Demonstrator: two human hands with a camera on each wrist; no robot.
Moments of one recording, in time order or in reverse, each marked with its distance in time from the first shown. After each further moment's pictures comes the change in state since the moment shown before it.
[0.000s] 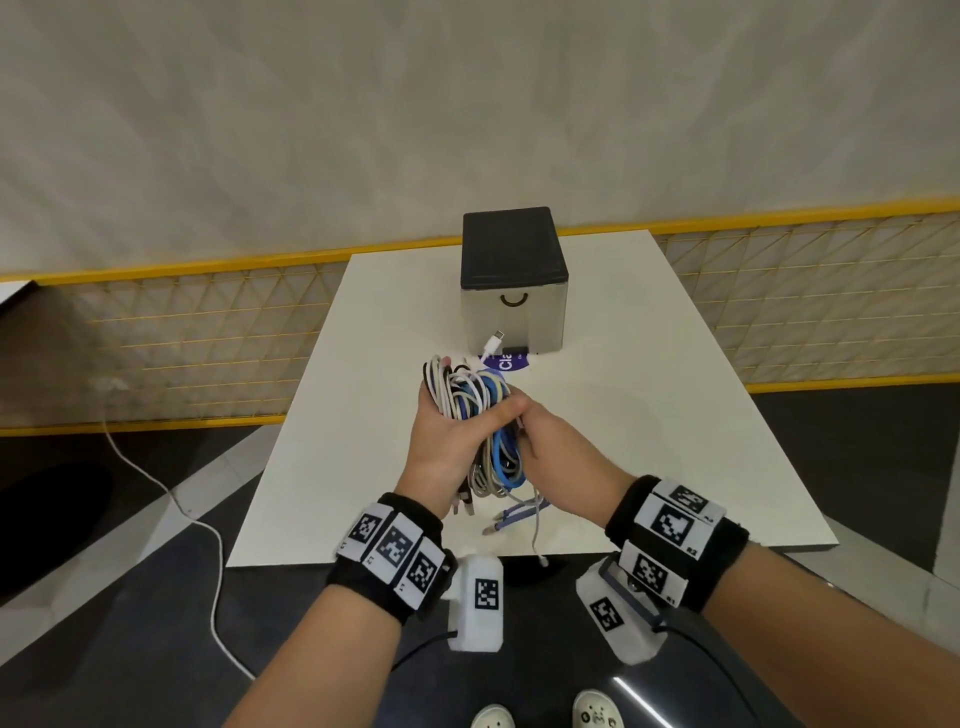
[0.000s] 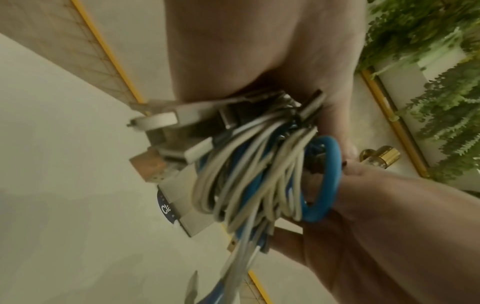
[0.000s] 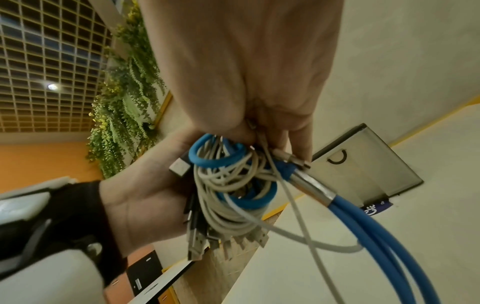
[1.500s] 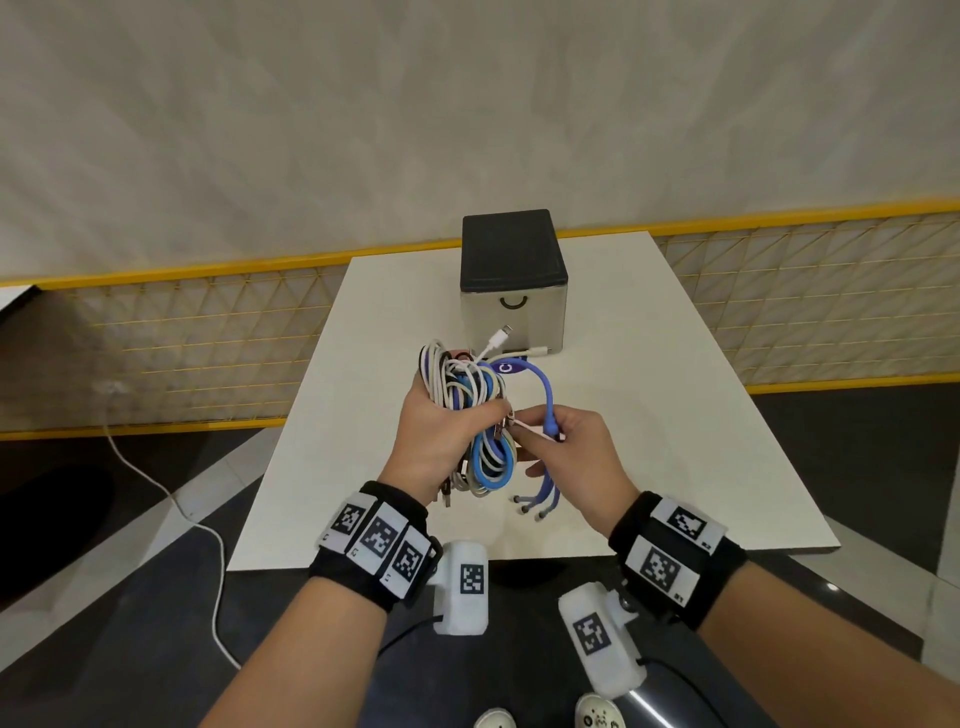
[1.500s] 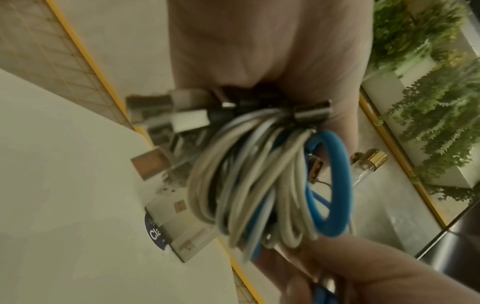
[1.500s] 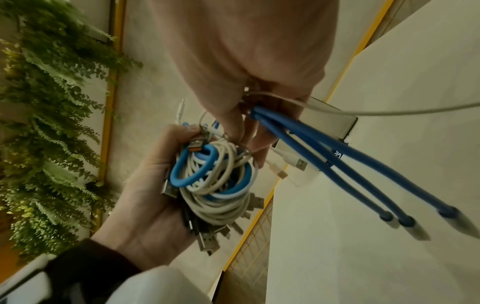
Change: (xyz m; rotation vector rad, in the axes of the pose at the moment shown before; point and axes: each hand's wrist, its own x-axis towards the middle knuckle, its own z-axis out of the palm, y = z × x) left_hand 0.009 0.012 -0.008 0.160 -0.032 0.113; right_hand -0.007 0.009 0.002 0.509 0.312 0.245
